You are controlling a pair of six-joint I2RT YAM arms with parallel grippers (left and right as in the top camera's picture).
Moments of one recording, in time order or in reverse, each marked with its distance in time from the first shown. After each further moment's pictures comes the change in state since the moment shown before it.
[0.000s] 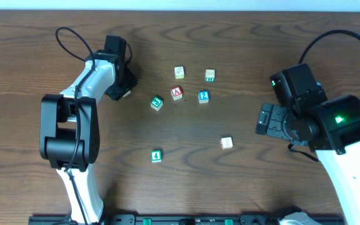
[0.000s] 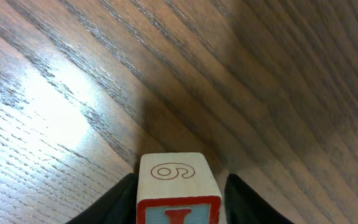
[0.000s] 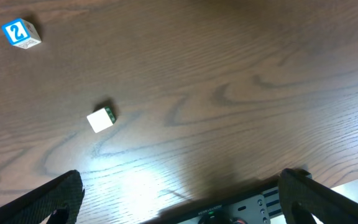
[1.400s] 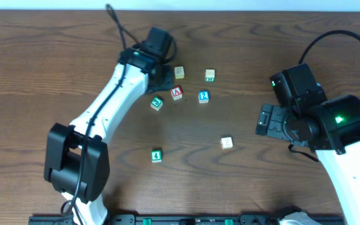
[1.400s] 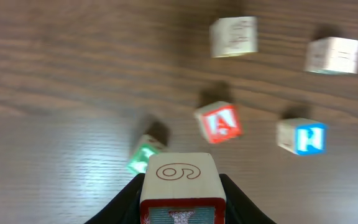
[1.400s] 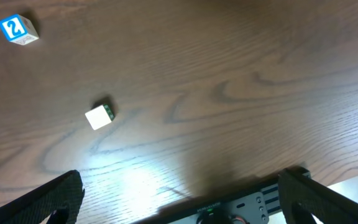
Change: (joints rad) left arm -0.319 -0.207 0.118 -0.182 -0.026 0.365; right arm 0.000 0.000 0.000 -0.013 -0.003 0.000
